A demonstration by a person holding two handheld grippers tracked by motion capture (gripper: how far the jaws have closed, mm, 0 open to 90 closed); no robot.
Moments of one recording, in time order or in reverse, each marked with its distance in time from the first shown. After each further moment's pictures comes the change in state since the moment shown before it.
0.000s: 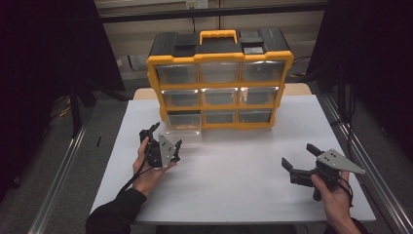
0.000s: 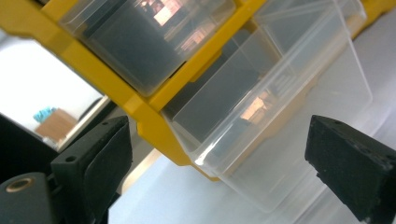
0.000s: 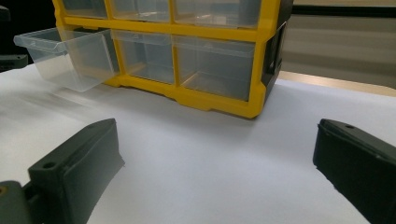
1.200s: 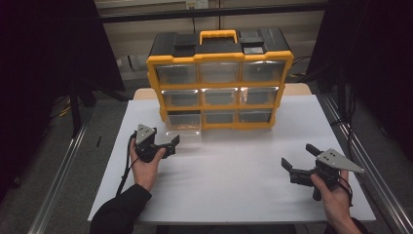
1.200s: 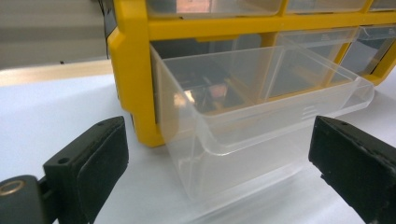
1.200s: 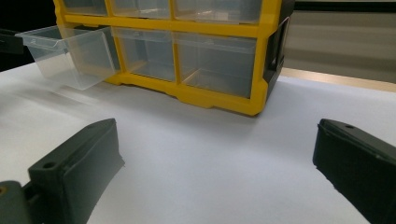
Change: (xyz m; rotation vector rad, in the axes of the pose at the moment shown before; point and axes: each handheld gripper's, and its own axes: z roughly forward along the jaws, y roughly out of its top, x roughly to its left) left arm 0.030 -0.016 0.010 0.069 -0.206 -0.746; right arm -0.002 -0.001 0.002 0.012 0.009 0.010
